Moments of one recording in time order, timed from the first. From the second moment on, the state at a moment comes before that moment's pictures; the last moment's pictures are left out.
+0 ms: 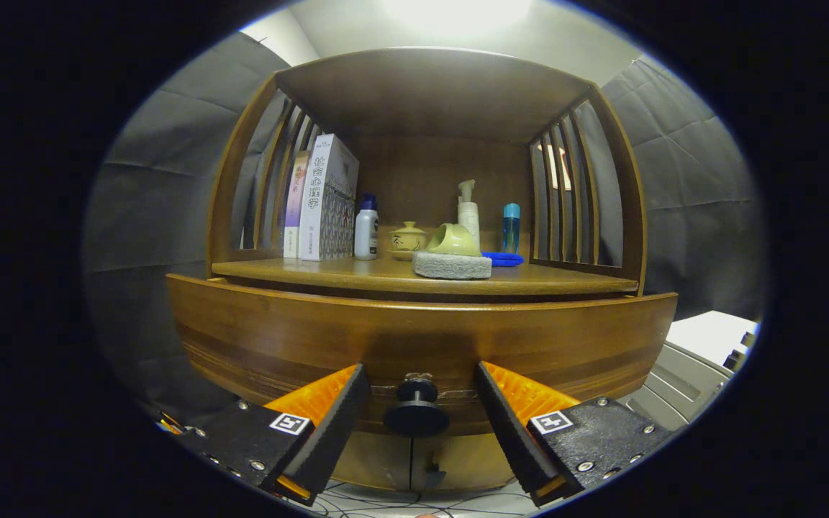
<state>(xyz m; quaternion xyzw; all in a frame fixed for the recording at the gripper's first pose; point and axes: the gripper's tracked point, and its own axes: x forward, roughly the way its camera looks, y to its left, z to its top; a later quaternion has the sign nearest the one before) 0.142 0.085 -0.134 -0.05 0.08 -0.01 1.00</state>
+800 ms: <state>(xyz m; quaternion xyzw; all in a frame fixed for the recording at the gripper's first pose) 0.187 0.087 -0.157 -0.01 0.12 -0.01 0.99</state>
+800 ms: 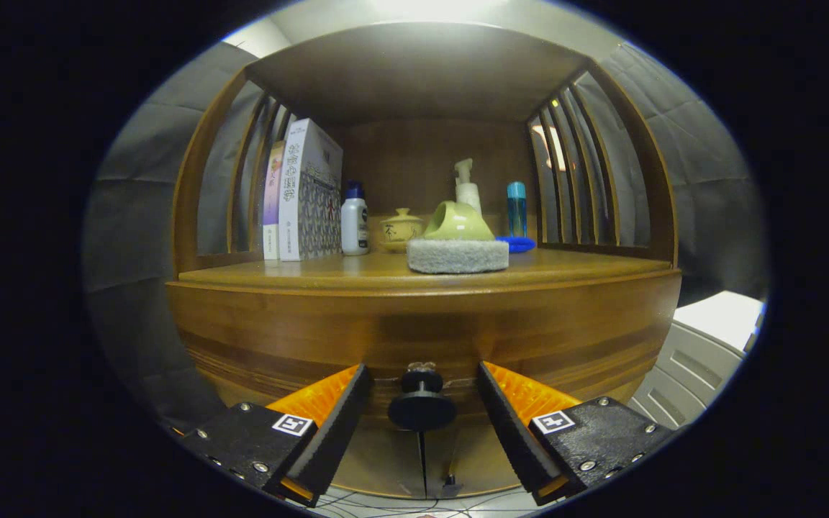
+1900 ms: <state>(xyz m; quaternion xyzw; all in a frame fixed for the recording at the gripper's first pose) 0.087 0.078 -0.055 -0.04 0.02 0.03 1.00</state>
